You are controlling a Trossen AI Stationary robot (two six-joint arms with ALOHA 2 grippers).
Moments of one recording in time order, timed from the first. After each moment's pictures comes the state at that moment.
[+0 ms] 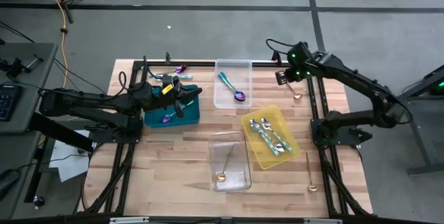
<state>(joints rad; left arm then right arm) 0.07 0.97 0.56 0.52 -0.20 -0.42 -0.78 1.20 1.03 -0.92 0.06 0.43</state>
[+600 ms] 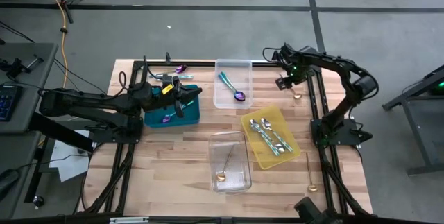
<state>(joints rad) 0.07 0.97 0.56 0.52 -0.20 -0.42 -0.98 1.64 1.03 -0.97 0.04 0.16</state>
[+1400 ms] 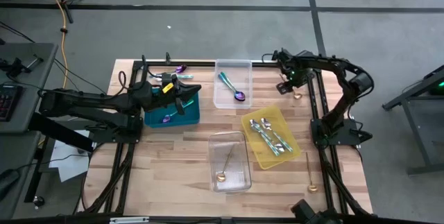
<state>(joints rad) 0.09 0.97 0.56 0.52 -0.25 -0.42 -0.97 1.69 0.97 -0.91 0.12 0.14</state>
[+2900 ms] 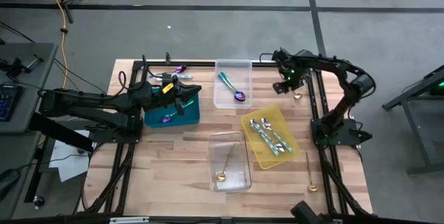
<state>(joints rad) 0.09 0.97 0.56 0.52 -0.23 -0.44 -0.94 1.67 0.99 -0.95 -0.03 0.23</state>
